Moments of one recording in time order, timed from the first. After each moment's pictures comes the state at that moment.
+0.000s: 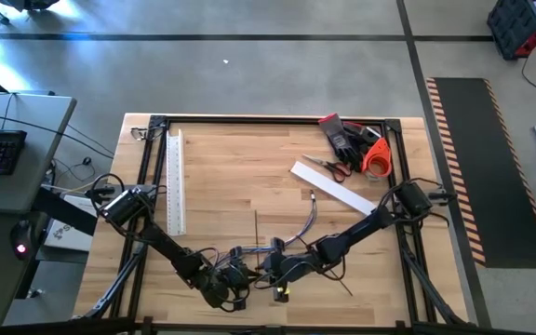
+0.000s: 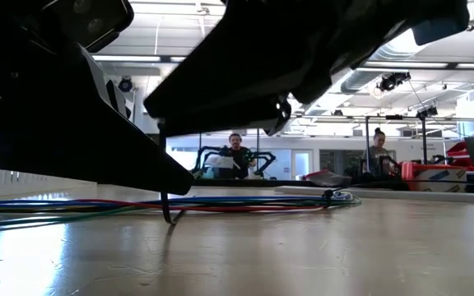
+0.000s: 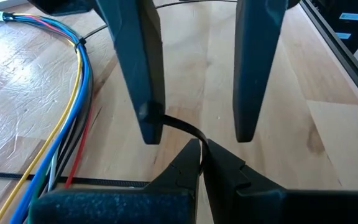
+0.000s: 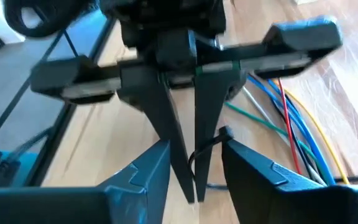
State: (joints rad) left arm -0.73 2.06 0.92 0.51 -0.74 -0.50; right arm 0.49 2.08 1.20 0.32 0.24 0.36
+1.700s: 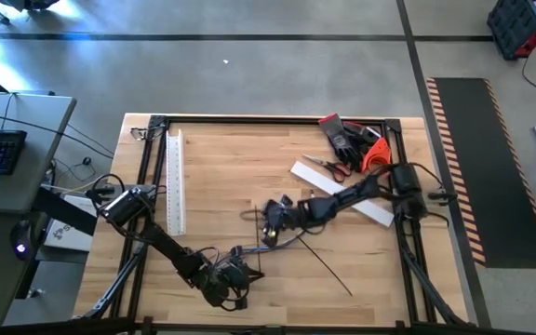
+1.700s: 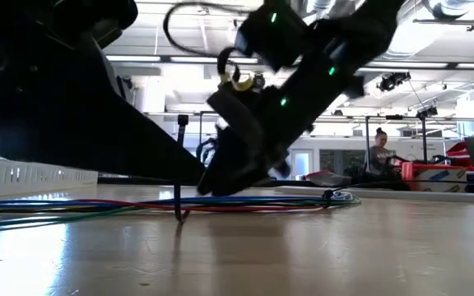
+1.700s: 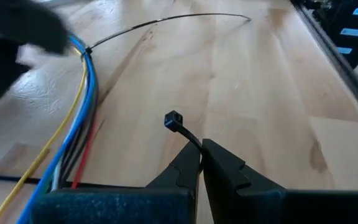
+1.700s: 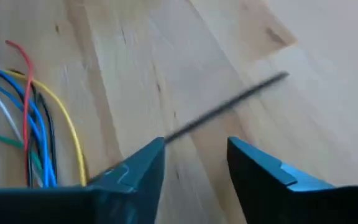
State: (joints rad) left arm -0.73 2.06 0.92 0.56 -0.76 -0.50; right arm 0.16 2.07 1.12 0.16 0.17 0.53
